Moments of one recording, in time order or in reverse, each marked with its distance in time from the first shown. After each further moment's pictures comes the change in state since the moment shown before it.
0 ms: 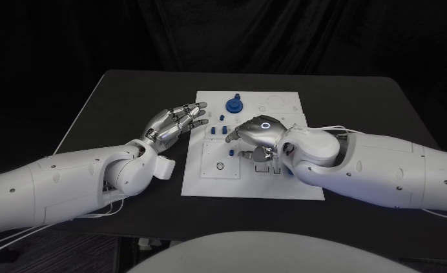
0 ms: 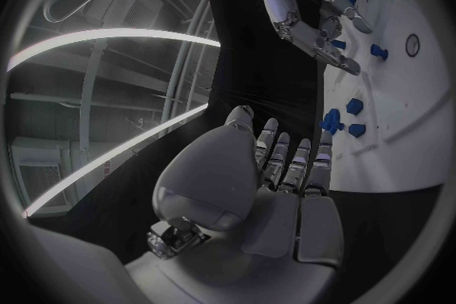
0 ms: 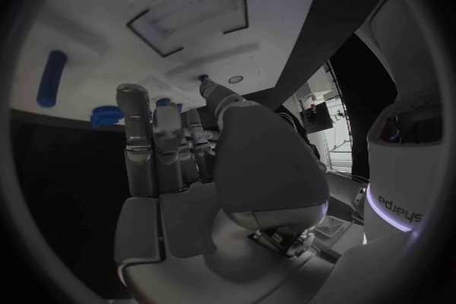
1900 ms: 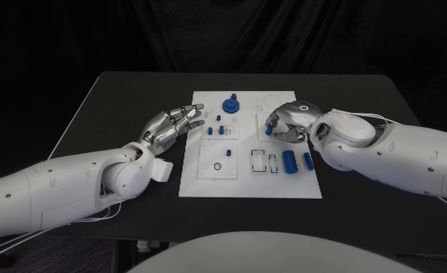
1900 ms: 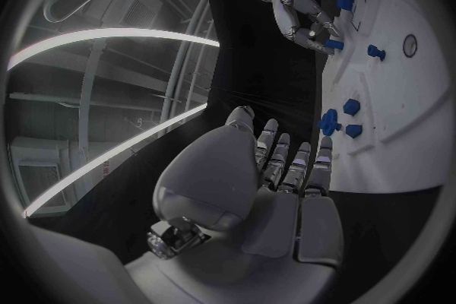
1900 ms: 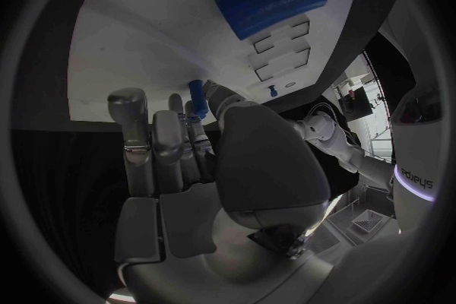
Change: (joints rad) left arm -0.007 0.007 0.000 -0.007 0.000 0.000 0.000; left_hand 0.008 0.008 0.003 0.003 0.005 -0.014 -0.004 0.000 -0.005 -0.011 0.011 0.000 0.000 -0.034 -0.016 -0.013 -0.002 -0.016 -0.059 -0.005 -0.021 -0.068; right arm 0.028 -0.140 0.000 -0.083 0.152 -0.030 -0.027; right_hand -0.010 0.025 -0.005 0.036 0.023 0.150 0.050 0.031 -0.044 0.144 -0.021 0.069 0.009 0.050 0.003 0.061 0.039 0.000 0.068 0.005 0.093 0.001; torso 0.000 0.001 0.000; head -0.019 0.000
